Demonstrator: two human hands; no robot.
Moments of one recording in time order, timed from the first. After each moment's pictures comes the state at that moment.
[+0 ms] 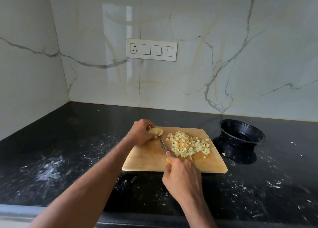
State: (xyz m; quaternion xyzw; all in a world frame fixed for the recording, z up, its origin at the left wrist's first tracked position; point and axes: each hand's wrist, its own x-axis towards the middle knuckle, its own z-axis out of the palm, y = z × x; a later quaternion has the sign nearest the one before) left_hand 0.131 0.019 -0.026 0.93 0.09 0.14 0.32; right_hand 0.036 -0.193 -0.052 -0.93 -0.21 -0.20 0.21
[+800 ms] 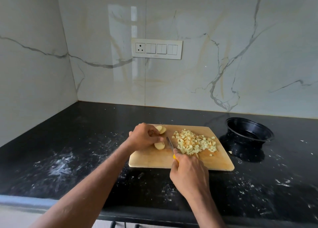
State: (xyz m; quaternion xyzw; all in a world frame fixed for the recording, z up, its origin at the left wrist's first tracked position) left_hand 0.084 0.014 -0.023 0.93 0.06 0.13 0.34; right_hand 0.034 -0.193 -0.050 -0.93 -0.19 -0.21 0.23
